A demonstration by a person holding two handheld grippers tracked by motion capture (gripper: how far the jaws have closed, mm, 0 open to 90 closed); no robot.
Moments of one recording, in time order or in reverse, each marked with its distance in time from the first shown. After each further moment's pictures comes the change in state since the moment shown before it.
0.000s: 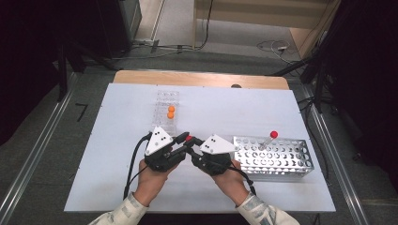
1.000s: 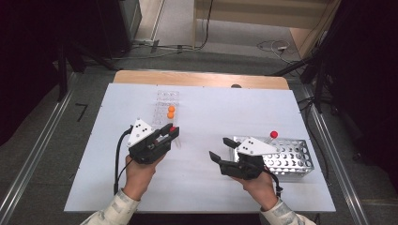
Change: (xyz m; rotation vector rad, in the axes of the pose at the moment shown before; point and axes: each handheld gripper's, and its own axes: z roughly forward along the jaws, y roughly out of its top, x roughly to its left) left arm 0.033 0.006 -0.020 -0.033 0.100 -0.074; right arm -0.047 -0.027 -0.065 -0.002 0.017 0.119
